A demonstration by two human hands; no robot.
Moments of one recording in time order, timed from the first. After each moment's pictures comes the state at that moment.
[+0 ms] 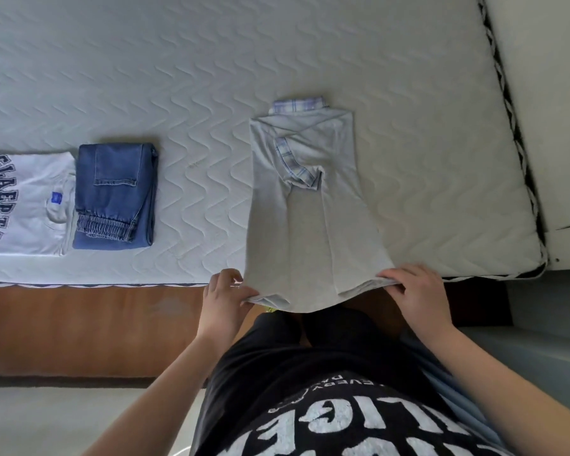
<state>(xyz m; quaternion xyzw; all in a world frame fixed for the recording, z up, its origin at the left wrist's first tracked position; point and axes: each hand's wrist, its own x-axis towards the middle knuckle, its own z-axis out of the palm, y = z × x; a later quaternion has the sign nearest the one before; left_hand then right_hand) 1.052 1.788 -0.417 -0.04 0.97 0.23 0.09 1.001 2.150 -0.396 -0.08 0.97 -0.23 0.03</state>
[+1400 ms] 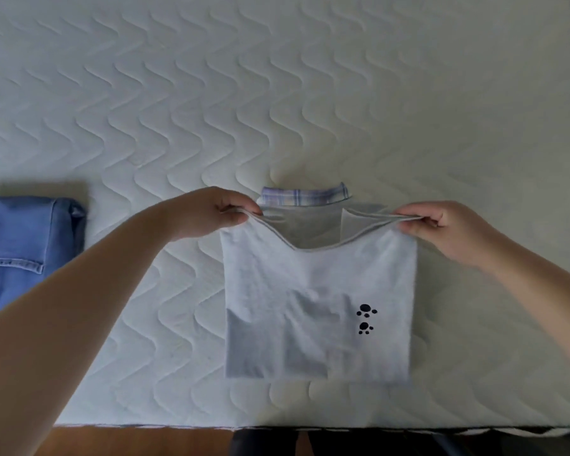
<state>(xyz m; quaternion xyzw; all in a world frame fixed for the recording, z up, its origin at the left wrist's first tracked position) 0.605 1.721 -0.510 0.09 0.86 0.34 0.37 0.618 2.122 -0.510 -0.07 0.87 -0.42 0.26</state>
